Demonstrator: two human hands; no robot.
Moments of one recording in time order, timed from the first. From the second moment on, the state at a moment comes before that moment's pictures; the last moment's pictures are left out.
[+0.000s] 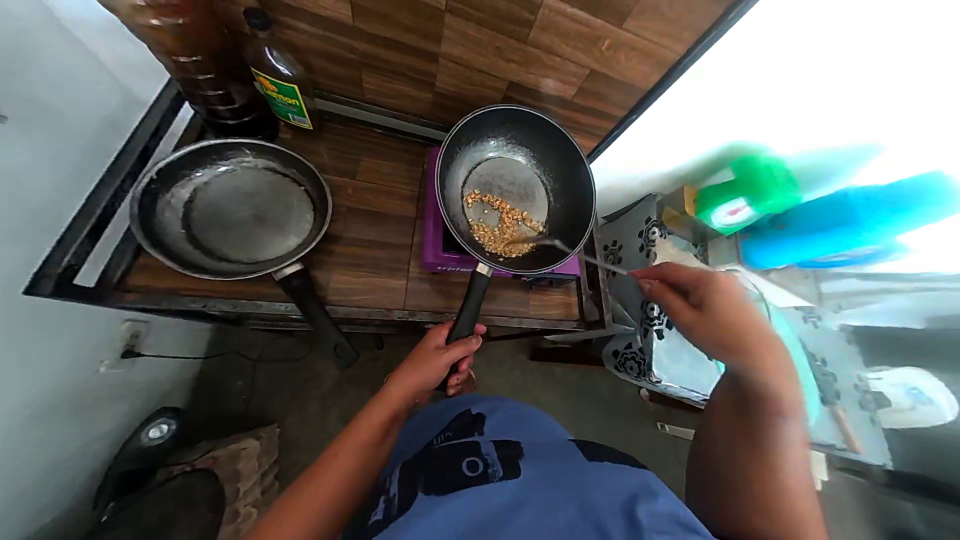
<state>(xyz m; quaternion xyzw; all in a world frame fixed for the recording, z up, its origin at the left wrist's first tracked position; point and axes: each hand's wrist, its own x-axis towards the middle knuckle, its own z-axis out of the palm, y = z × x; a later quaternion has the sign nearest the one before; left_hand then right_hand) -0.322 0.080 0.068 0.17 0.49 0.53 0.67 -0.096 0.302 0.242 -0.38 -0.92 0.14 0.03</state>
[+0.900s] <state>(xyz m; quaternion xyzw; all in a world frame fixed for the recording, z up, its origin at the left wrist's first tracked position) -0.316 0.084 0.086 0.16 0.53 0.53 0.65 -0.075 0.291 0.250 -0.32 -0.94 0.07 0.08</state>
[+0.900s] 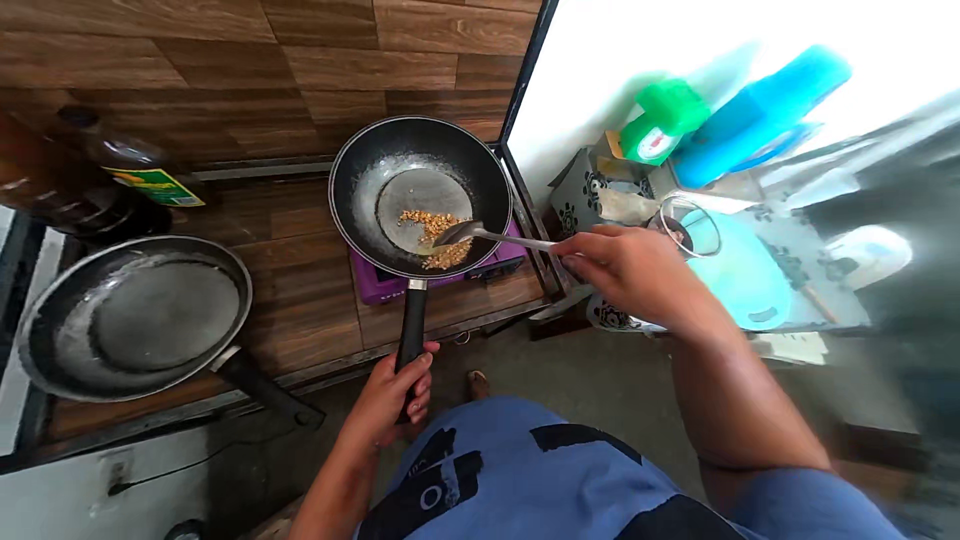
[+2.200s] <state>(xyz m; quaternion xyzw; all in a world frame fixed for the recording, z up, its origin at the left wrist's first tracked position) -0.313 0.078 0.116 0.10 0.48 0.57 0.66 -0.125 0.271 0.251 -0.36 -0.93 0.02 0.01</state>
